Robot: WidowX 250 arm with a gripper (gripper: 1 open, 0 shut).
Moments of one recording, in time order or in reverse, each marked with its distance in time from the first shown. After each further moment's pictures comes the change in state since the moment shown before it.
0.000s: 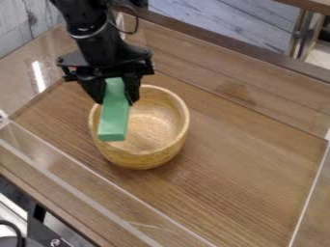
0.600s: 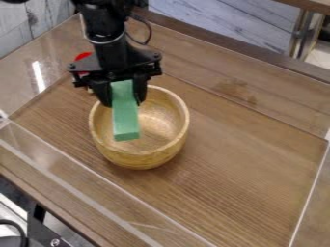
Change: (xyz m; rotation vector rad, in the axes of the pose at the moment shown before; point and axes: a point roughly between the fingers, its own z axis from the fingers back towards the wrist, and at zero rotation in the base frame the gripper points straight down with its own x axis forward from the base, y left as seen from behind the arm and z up) arm 0.008 -0.009 -0.018 0.076 -0.007 0.149
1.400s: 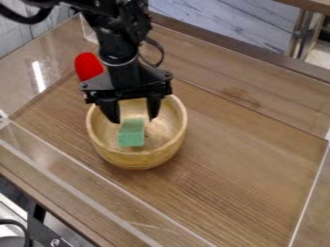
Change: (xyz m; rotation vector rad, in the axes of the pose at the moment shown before) arm -0.018 -0.010 -0.014 -0.002 0.007 -0.020
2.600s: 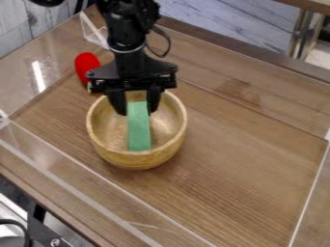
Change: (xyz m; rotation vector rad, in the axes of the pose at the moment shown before) arm 0.015 0.009 0.004 0.039 0.035 0.018
